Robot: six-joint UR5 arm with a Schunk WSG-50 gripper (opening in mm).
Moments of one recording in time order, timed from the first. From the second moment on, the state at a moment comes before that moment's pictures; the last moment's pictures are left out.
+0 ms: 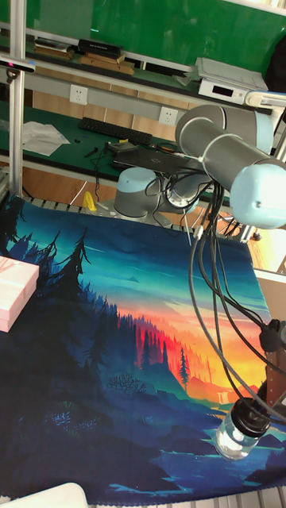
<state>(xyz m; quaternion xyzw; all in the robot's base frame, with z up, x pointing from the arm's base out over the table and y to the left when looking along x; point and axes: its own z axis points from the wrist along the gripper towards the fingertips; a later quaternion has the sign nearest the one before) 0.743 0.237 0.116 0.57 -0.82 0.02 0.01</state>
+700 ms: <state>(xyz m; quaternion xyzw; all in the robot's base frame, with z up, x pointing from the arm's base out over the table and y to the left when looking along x) 0.742 0.228 0.109 0.51 -0.86 0.01 -0.02</state>
